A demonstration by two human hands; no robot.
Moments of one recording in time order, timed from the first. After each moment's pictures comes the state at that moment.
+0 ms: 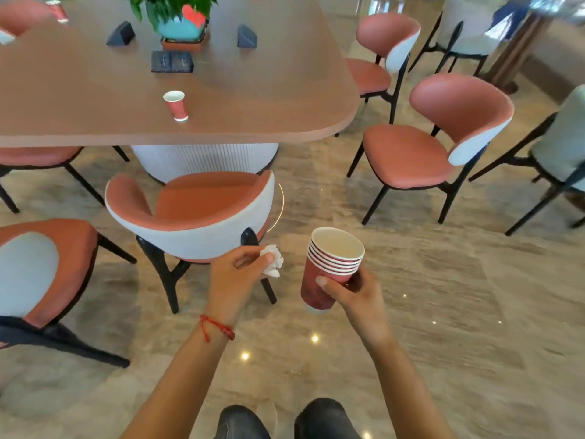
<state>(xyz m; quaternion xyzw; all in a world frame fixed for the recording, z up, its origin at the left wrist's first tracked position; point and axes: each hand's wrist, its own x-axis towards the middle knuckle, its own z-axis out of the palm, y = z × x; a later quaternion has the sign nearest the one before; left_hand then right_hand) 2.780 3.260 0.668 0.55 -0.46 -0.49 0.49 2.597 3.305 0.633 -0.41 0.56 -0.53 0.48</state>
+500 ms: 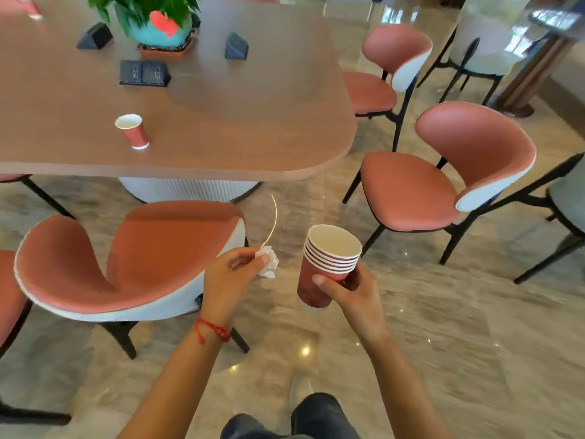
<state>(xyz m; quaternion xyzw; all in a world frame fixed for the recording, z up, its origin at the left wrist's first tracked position) 2.661 3.047 0.636 0.57 -0.42 -0.50 0.51 2.474 3.078 0.614 -0.45 0.56 -0.51 0.48</state>
